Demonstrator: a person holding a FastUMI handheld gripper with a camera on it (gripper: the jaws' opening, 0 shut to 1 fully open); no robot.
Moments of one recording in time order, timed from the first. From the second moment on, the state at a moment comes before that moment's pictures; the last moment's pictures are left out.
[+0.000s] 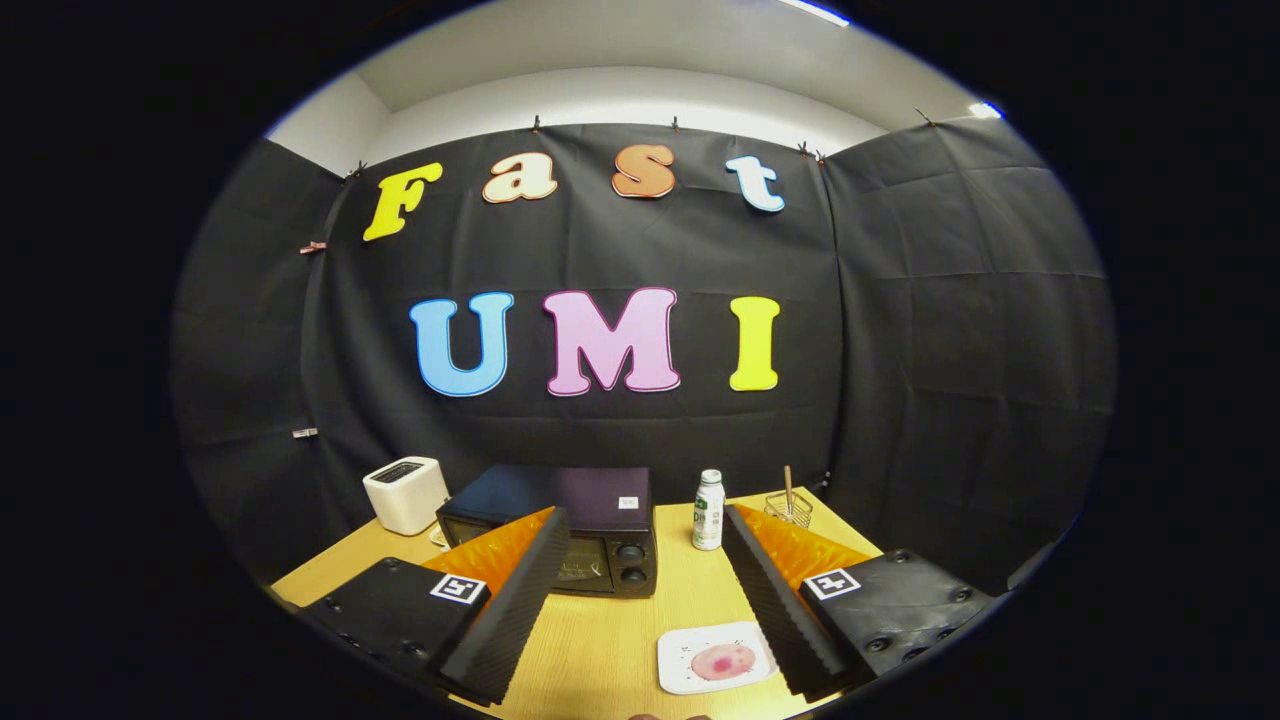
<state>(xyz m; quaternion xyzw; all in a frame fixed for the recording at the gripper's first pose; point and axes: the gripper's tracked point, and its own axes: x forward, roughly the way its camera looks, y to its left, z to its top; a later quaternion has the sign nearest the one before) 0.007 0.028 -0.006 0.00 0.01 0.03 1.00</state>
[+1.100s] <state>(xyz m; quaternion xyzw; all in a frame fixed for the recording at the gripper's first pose) 0.124 0.164 -0.099 -0.02 0.14 0.08 0.99</state>
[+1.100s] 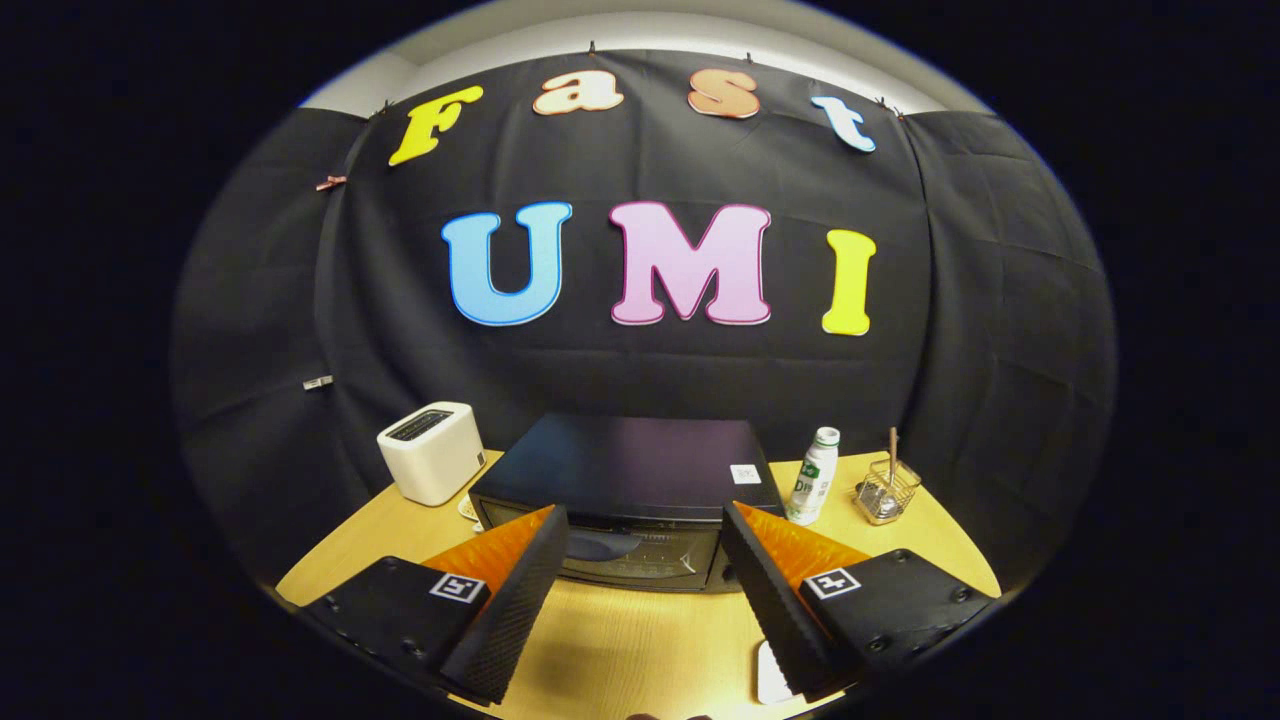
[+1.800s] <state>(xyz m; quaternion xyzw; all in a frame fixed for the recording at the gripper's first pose) 0.204 0.204 -0.200 0.05 0.22 0.02 0.98</state>
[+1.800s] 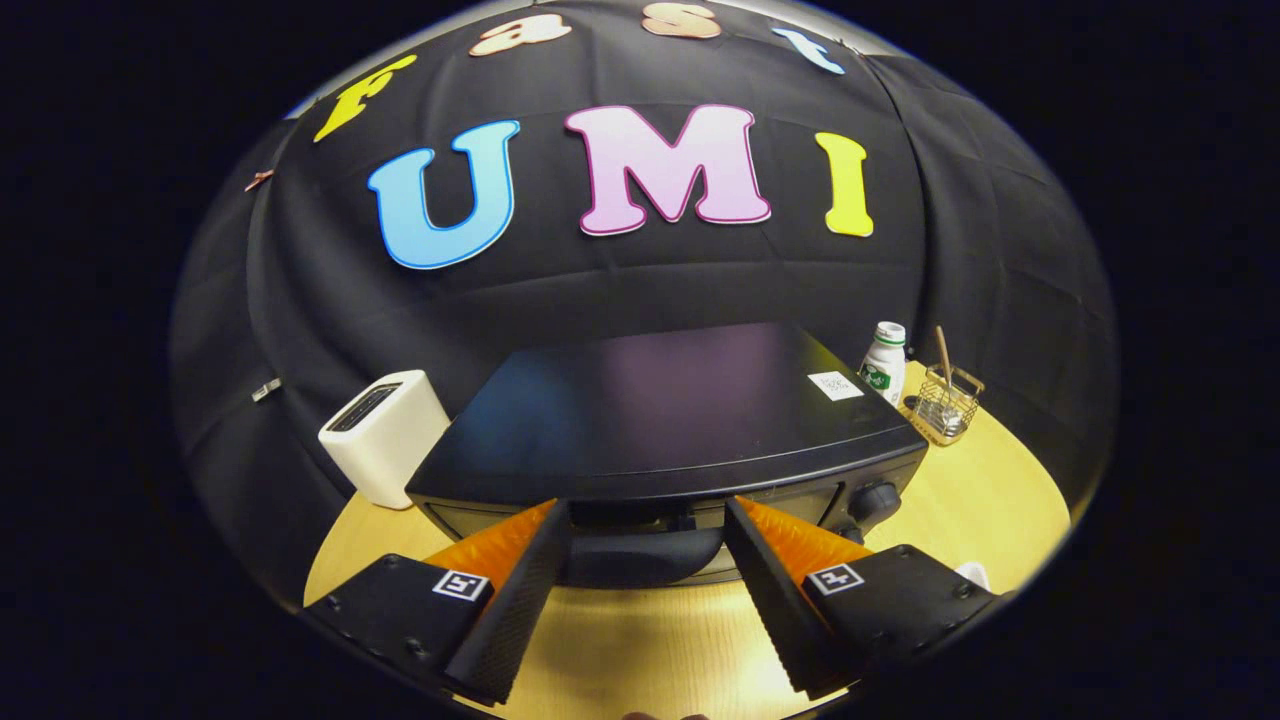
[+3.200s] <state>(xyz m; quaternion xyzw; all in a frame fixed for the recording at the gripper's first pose) 0.069 0.177 -0.318 -0.05 0.35 0.07 0.93</state>
